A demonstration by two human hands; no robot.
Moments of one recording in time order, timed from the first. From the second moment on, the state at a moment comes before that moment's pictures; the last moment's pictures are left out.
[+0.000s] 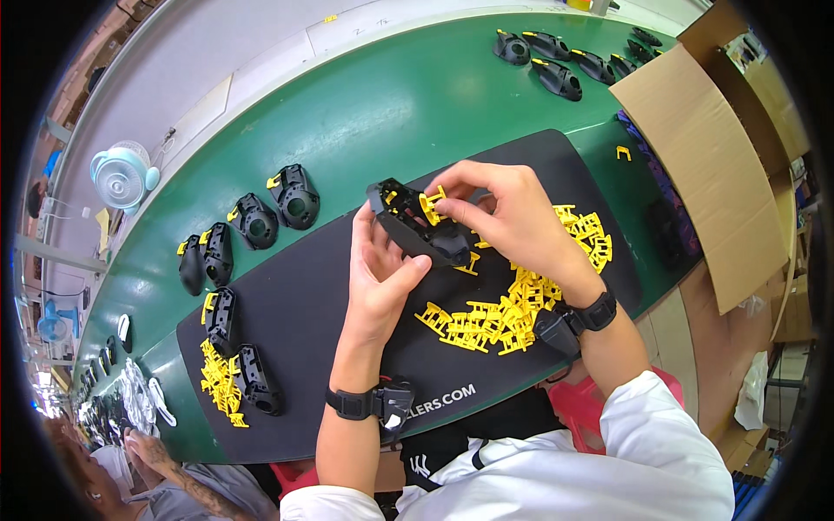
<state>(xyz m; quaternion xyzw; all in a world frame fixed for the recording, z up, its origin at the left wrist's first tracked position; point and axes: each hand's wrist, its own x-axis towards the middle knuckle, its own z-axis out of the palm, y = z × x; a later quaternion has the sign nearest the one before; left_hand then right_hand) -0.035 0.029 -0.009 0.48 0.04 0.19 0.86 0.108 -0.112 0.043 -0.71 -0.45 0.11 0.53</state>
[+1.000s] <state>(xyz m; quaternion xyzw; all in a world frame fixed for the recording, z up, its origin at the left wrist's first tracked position) -0.044 0.019 0.013 0.49 0.08 0.15 0.86 0.097 -0.105 0.032 -0.62 -0.44 0.28 0.59</state>
